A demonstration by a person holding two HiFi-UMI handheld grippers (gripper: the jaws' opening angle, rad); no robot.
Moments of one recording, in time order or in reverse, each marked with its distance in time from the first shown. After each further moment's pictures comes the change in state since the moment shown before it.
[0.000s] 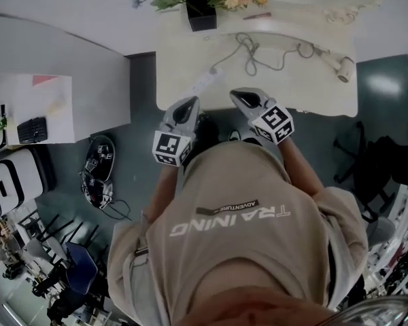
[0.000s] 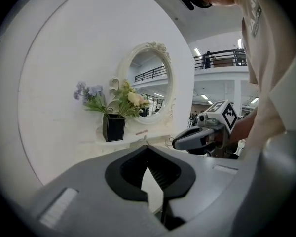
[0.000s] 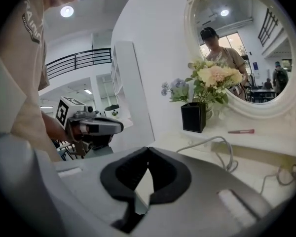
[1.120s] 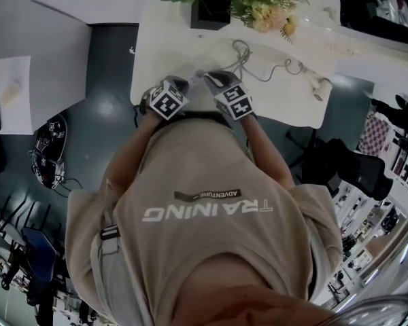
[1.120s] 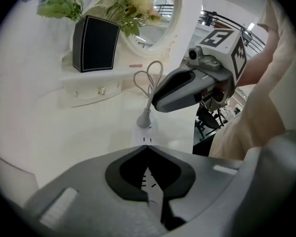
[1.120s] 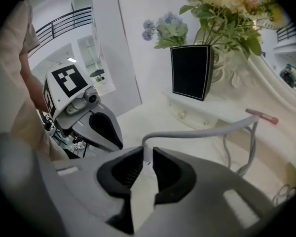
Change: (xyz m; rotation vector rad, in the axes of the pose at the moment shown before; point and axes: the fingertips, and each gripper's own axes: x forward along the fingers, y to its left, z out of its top) left arm 0.123 0.079 -0.148 0.069 0.678 -0.324; right arm 0.147 -0.097 -0.057 -0.009 0.430 -0.097
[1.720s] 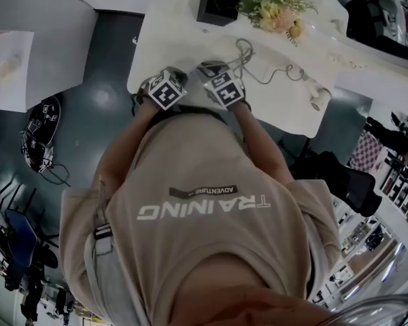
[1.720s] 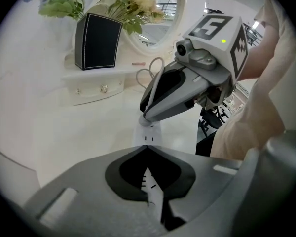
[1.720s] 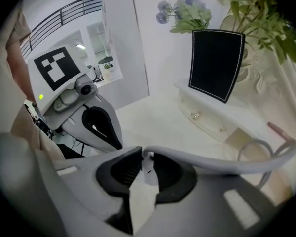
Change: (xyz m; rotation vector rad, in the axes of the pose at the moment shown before) left arm 0.005 0.002 0.000 -0.021 0.004 0.038; right arm 0.030 0.008 0.003 -0.125 0.127 0.061
